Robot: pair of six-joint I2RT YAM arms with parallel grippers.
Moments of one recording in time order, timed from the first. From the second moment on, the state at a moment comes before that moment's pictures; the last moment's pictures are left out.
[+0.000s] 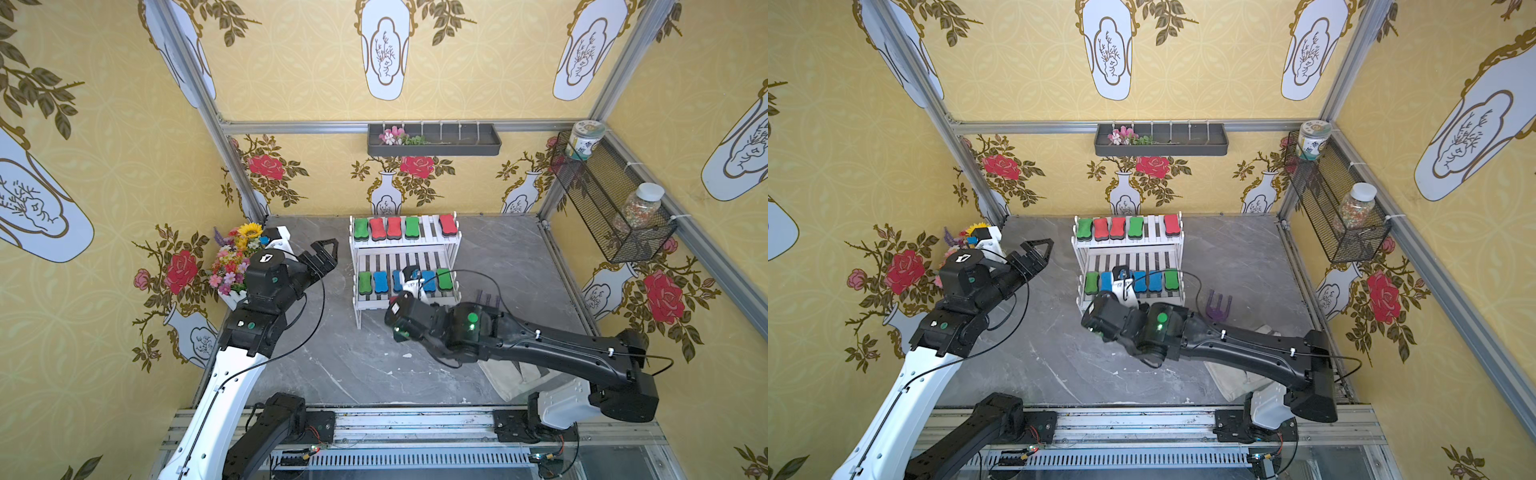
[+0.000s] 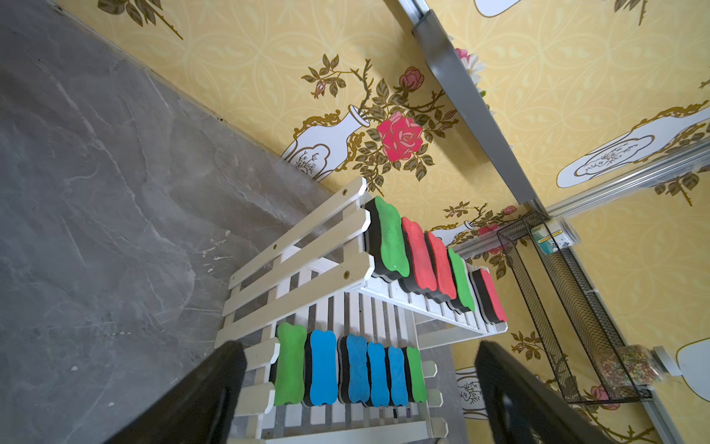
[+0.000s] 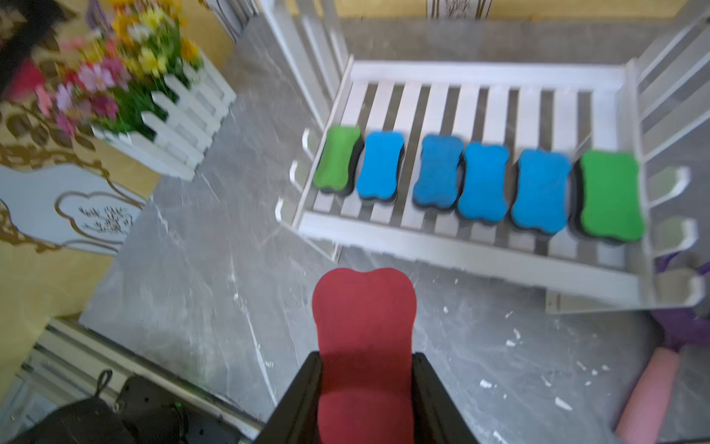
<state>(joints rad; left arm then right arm) -0.22 0.86 1.03 -0.45 0.13 -0.79 1.30 1.52 1.44 -0.86 0.55 0.89</state>
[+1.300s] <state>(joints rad) -0.22 0.74 1.17 -0.66 0.00 -0.69 1.35 2.08 1.47 -0.50 0.50 1.15</state>
